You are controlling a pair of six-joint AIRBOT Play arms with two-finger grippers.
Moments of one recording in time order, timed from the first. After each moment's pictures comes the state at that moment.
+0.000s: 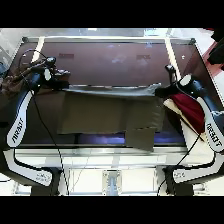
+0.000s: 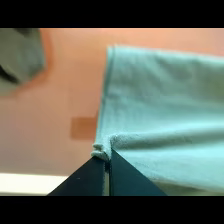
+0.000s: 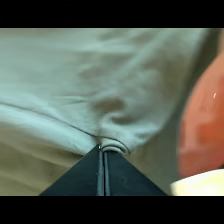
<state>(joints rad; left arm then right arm) -0.04 -1.65 1.43 1.66 -0.94 -1.66 -0.08 -1.57 1.24 -1.25 0.93 1.16</state>
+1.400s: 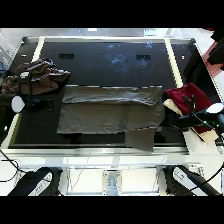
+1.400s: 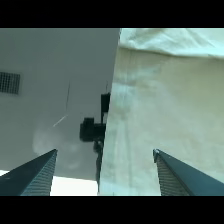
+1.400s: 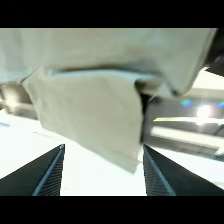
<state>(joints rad) -0.03 -0.87 0.89 1.67 -1.08 -1.71 -0.39 -1.05 0.69 -0.98 1.42 1.22</state>
